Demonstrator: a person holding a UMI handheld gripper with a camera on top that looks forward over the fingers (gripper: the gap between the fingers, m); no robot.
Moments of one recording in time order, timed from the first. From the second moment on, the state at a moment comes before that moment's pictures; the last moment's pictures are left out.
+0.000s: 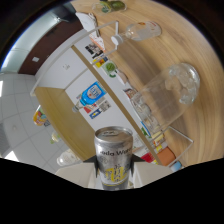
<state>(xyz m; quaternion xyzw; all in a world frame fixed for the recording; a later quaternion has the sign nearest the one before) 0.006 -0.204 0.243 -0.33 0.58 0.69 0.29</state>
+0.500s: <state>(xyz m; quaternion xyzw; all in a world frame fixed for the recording) -0.021 -0.205 0.271 -0.69 0.27 0.34 0.57</state>
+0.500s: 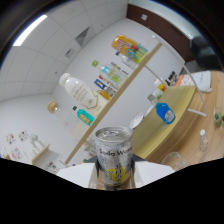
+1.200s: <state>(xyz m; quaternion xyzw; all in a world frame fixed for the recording) -0.087 -0.189 0.095 -0.81 -0.02 0.08 0.58</state>
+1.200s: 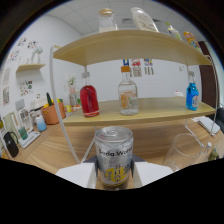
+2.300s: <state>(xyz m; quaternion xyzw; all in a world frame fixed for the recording) -0.048 -0.327 0.135 -0.89 0.02 0.01 0.46</state>
